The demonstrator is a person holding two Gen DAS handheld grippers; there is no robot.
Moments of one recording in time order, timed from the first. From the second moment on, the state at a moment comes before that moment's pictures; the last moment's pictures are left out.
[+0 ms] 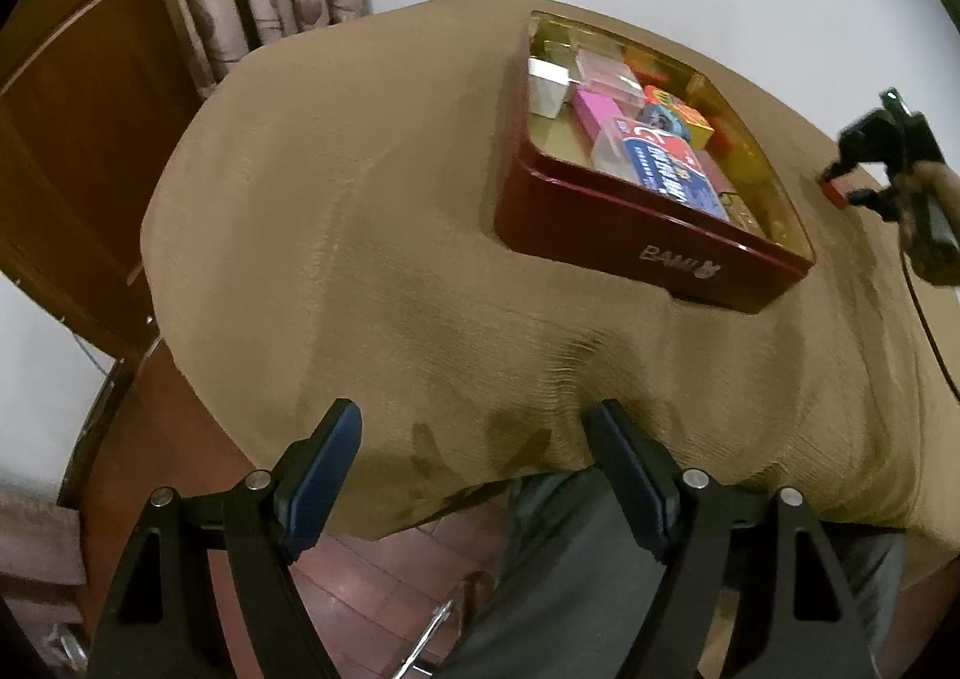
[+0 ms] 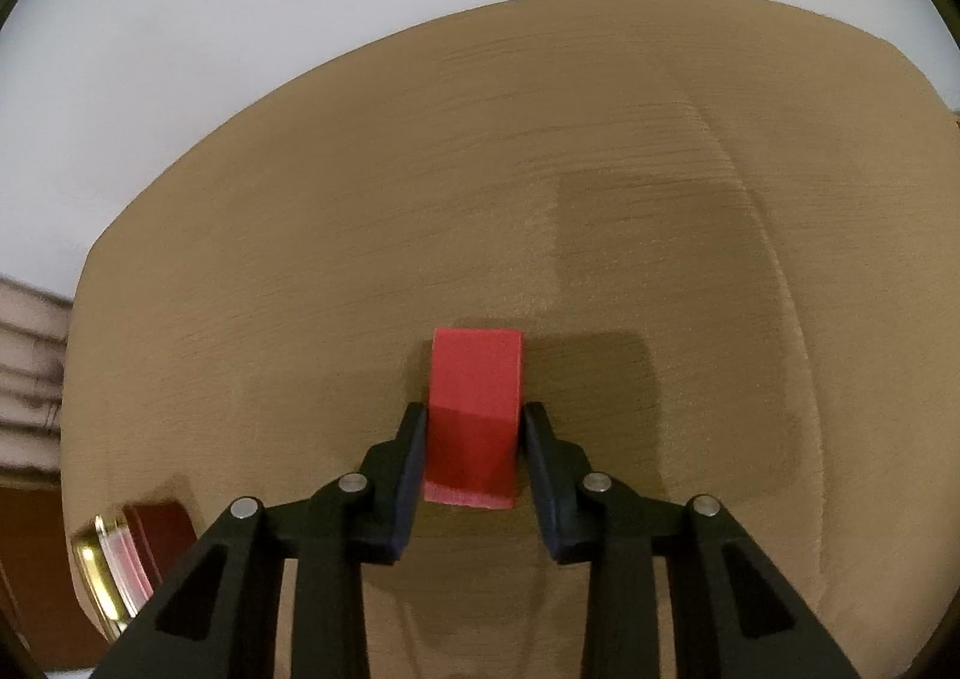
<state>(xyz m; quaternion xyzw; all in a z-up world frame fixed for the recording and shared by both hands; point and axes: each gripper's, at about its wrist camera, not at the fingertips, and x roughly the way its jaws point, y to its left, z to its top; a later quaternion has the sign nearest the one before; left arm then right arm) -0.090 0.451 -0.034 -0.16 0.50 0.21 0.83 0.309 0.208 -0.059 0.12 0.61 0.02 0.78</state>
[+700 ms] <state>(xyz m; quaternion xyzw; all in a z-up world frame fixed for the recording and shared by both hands) -0.095 0.455 -0.030 -0.15 0.49 0.24 0.83 0.134 0.381 0.037 0.06 0.60 0.37 0.71</state>
